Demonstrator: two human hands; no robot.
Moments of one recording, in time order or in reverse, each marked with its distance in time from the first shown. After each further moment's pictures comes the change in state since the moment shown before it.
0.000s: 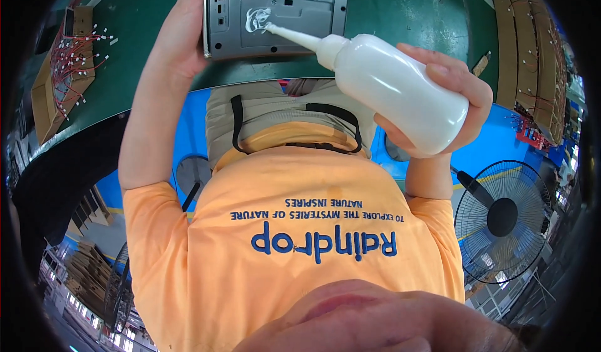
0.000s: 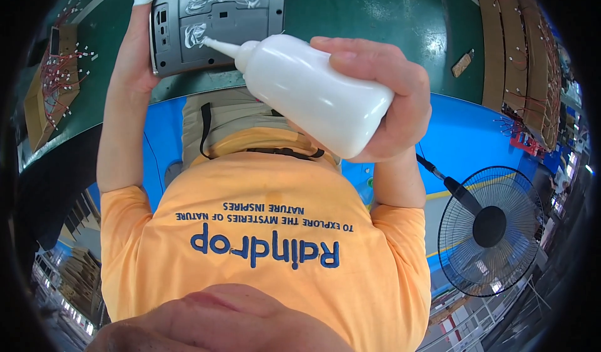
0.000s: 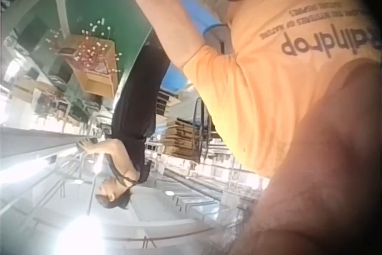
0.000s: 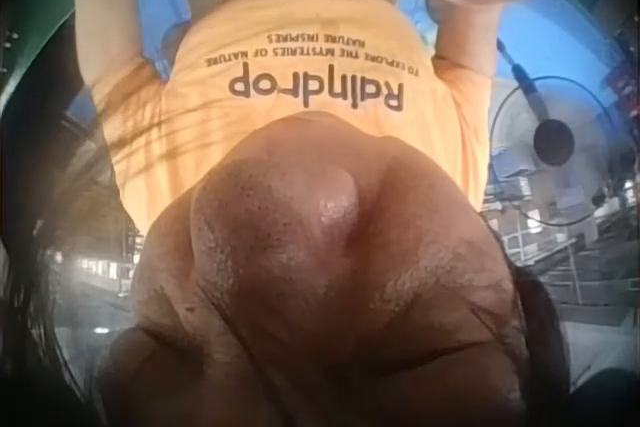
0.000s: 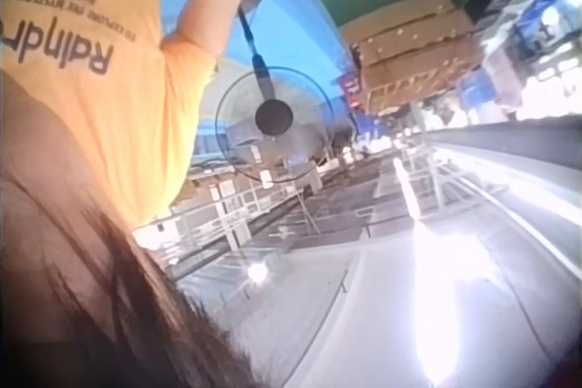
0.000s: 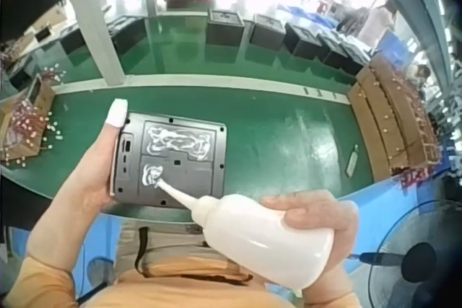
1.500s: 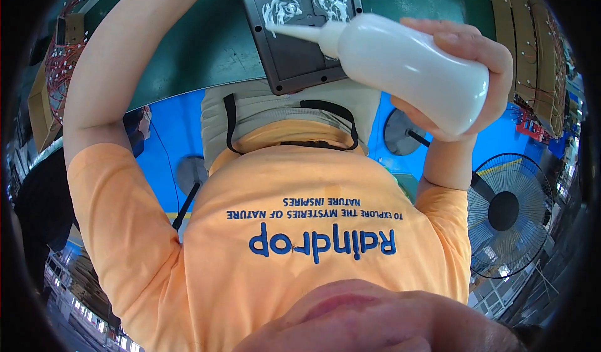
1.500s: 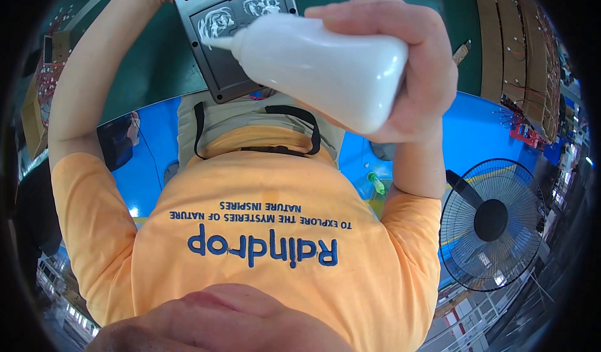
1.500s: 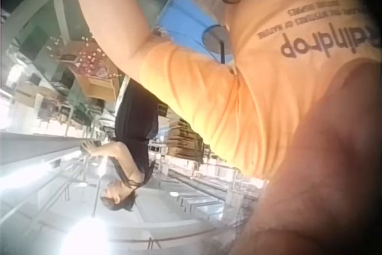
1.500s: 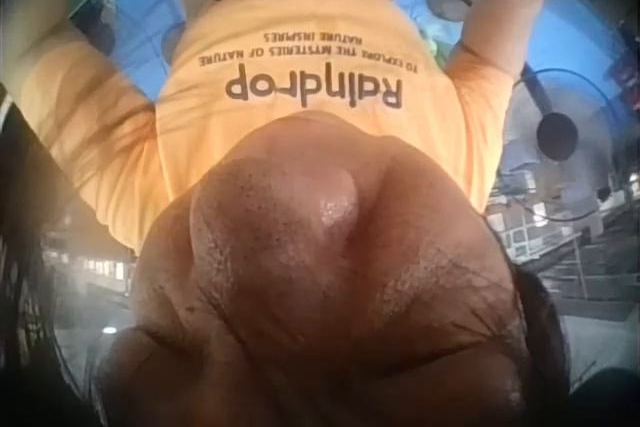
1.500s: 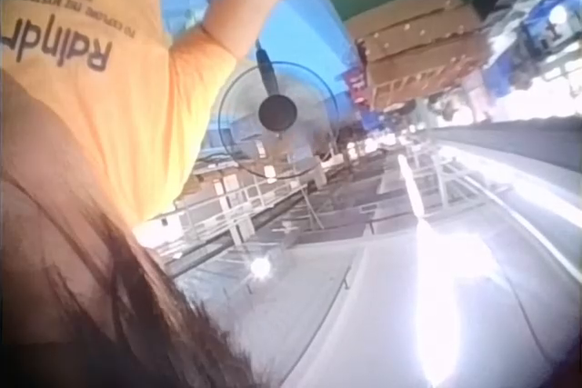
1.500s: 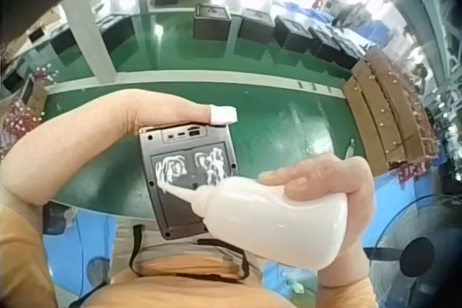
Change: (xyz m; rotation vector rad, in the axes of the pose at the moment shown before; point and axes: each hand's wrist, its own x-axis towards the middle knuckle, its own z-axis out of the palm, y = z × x) left_hand 0.088 0.034 0.070 0.744 -0.550 -0.493; right_hand 0.021 0.009 -0.024 -0.022 -0.054 -0.046
